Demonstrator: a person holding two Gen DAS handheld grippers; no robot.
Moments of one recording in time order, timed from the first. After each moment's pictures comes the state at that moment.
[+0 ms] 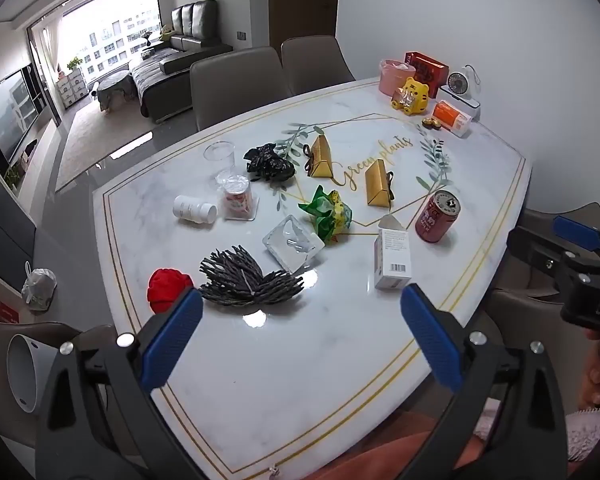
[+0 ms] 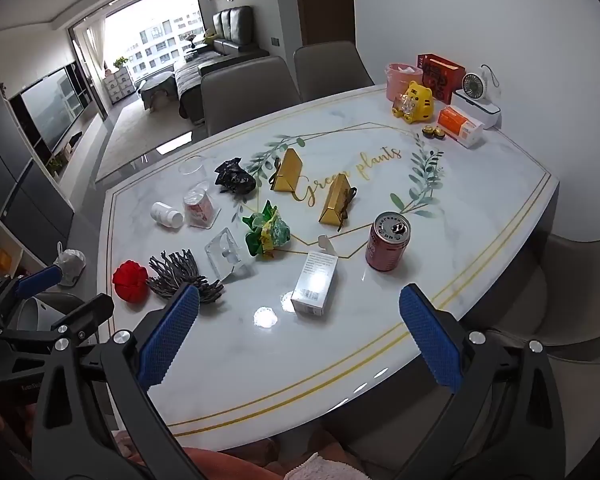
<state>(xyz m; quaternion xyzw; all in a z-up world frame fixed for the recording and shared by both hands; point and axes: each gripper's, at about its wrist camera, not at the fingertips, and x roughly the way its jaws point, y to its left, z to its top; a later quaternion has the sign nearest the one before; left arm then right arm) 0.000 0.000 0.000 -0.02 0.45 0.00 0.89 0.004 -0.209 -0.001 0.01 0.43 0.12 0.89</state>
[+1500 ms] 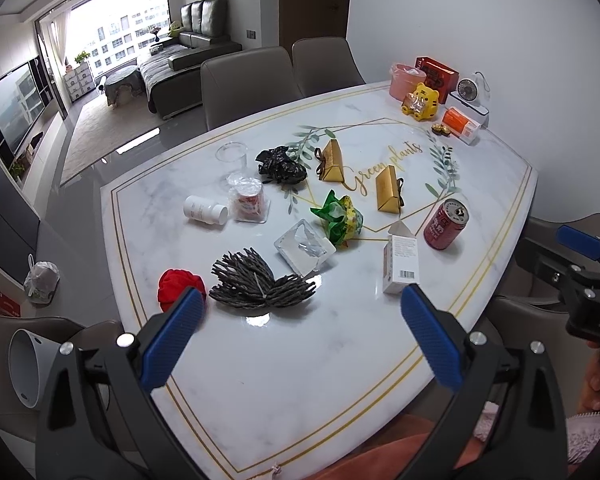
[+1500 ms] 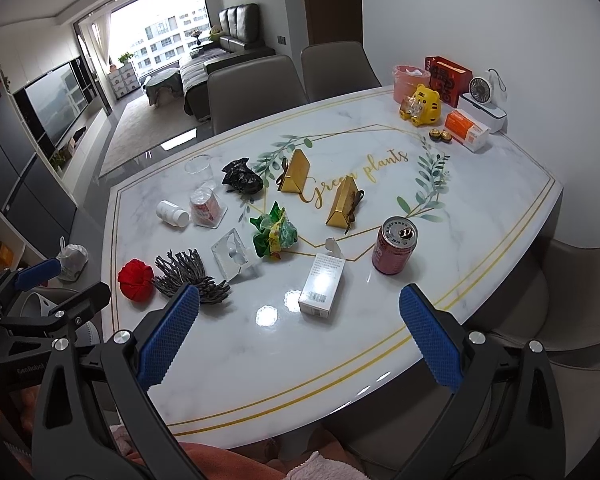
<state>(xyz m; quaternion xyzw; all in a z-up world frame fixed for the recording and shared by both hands) 0.002 0.008 -0.002 -0.02 0.45 0.01 0.89 0.006 -0.201 0.003 0.00 0.43 0.12 0.89</state>
